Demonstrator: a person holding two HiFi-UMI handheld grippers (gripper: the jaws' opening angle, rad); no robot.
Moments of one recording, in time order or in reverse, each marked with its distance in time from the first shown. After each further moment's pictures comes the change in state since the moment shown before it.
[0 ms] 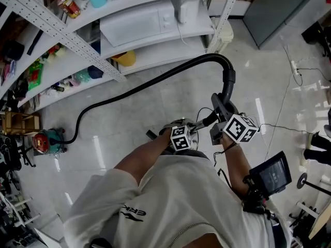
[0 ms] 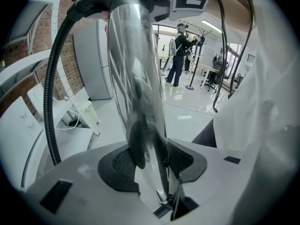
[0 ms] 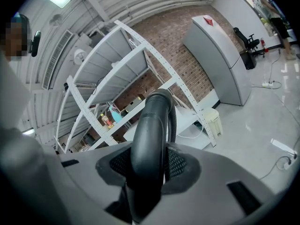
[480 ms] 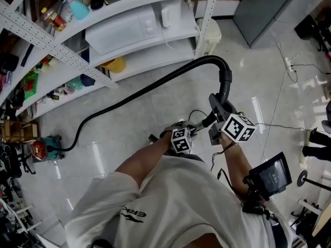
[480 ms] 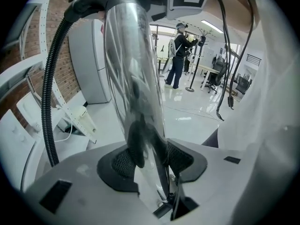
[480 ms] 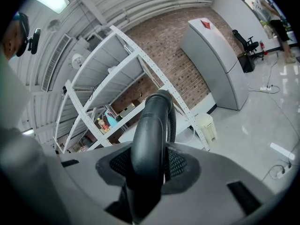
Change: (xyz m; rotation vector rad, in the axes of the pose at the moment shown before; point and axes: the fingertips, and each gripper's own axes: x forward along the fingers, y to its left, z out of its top) left arm 0.049 -0.004 0.070 0.010 -0.011 -0.007; right arm -0.033 -0.060 0.043 -0.005 -0.011 -0.015
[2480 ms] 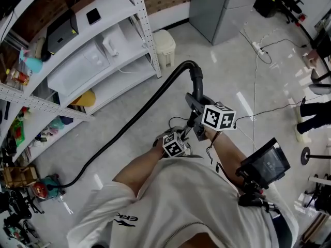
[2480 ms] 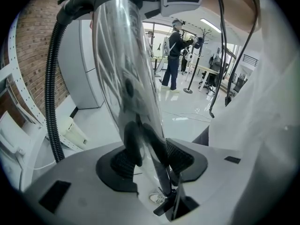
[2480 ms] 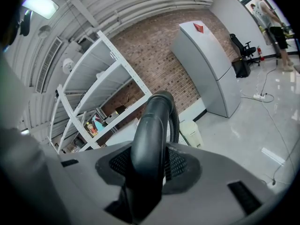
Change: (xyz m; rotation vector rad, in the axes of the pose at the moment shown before) left arm 0.107 0.001 0.135 0.021 0.022 -0.059; right arm -0.051 -0.141 0.087 -0.015 0.012 -0.060
